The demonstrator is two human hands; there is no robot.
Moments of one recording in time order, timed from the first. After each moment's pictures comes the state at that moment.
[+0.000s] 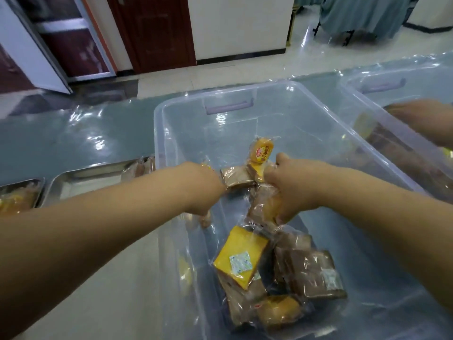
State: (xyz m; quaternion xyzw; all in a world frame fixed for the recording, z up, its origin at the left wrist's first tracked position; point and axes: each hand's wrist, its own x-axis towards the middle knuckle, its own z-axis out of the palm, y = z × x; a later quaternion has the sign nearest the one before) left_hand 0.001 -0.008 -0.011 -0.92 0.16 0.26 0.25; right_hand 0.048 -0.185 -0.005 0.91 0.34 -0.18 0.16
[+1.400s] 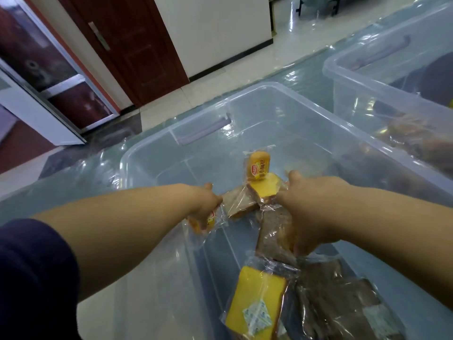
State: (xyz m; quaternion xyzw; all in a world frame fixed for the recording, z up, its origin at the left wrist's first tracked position) left_hand 0.122 0.005 -0.076 -0.88 0.10 0.38 0.26; right_hand 0.078 -0.208 -0.031 0.93 0.28 -0.22 0.09
